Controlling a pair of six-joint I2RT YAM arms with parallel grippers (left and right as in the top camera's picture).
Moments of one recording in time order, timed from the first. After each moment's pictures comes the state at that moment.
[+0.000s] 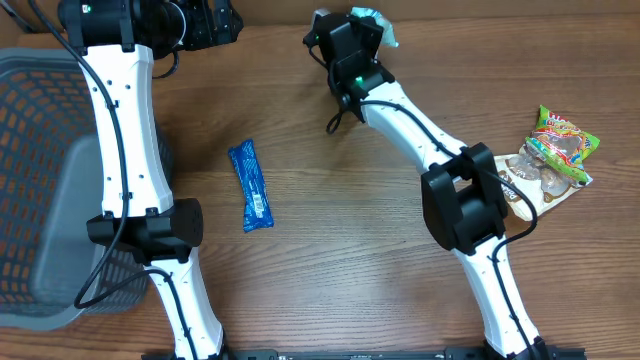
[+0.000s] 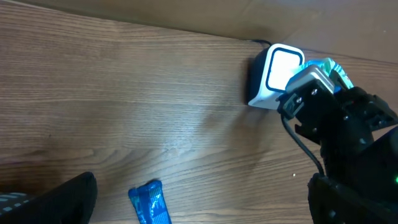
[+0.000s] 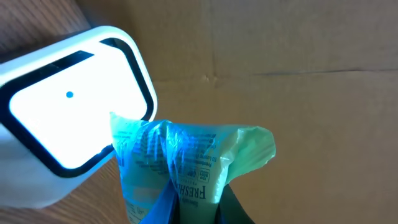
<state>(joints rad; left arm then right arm) 0.05 2.23 2.78 -1.49 0.27 -0.16 0.53 2.48 2.17 -0.22 0.78 -1.01</state>
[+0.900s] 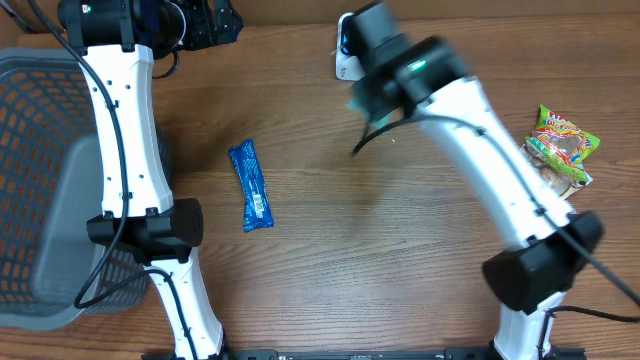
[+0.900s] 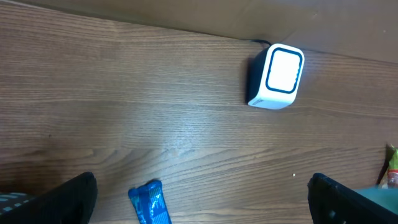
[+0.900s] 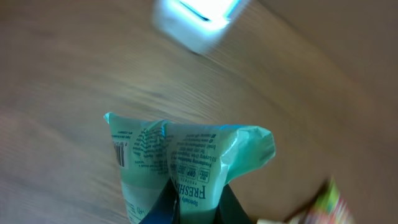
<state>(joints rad) 0.05 2.23 2.78 -1.49 0.27 -0.16 0.47 2.00 2.16 -1.26 0.29 0.01</state>
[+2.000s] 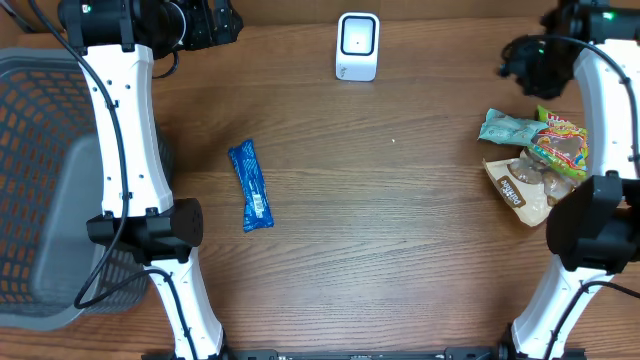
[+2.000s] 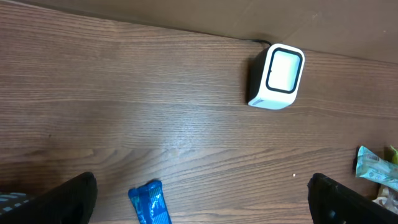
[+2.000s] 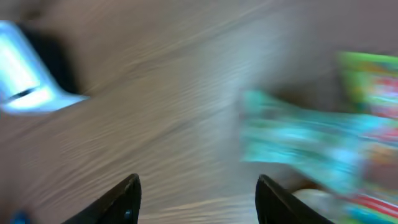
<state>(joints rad) 0.05 2.23 2.78 -1.49 0.27 -0.16 -0.10 2.12 2.13 -1.20 -0.26 0.34</state>
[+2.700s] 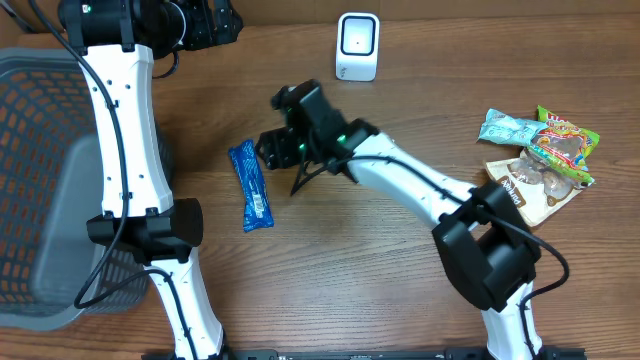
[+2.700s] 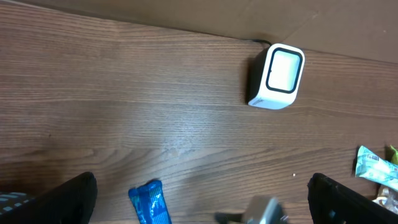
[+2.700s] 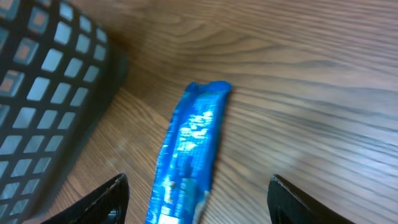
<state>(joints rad) 0.05 2.23 2.78 -1.49 0.27 -0.16 0.73 2.12 1.64 -0.33 -0.28 0.43</state>
